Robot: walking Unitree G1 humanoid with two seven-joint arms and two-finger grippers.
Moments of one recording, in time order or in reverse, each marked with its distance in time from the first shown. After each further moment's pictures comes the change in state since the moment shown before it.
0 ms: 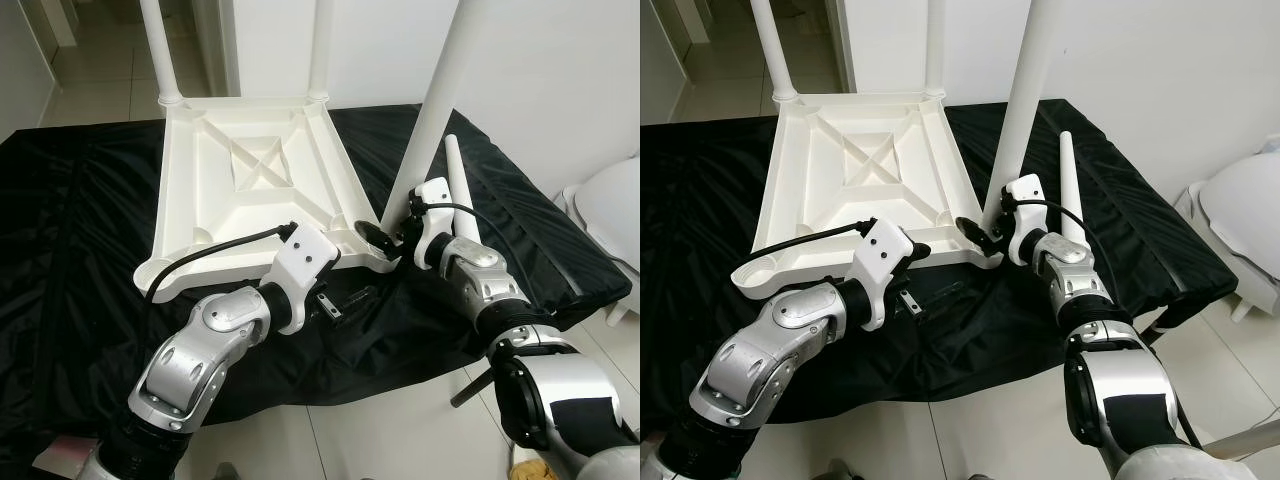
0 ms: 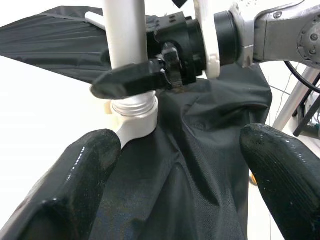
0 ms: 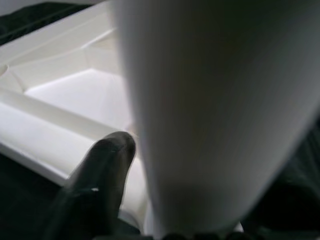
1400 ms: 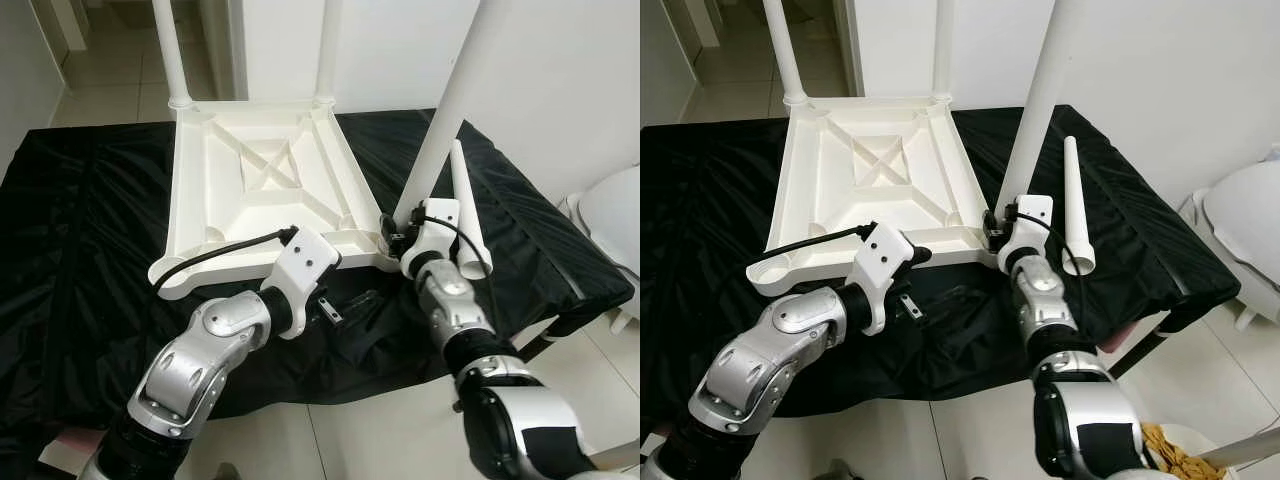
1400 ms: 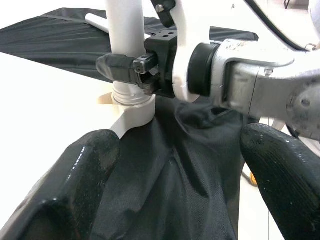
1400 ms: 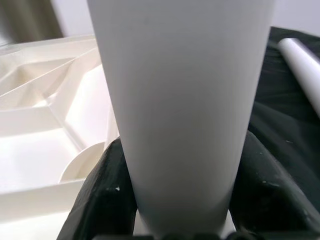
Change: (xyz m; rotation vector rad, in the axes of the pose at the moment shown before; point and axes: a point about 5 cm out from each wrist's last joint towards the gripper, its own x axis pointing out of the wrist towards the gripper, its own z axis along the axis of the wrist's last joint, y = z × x) left arm -0.001 -0.005 -0.001 -0.008 0.000 -0.013; right arm 0.005 0.017 -0.018 0.178 -0.141 -0.668
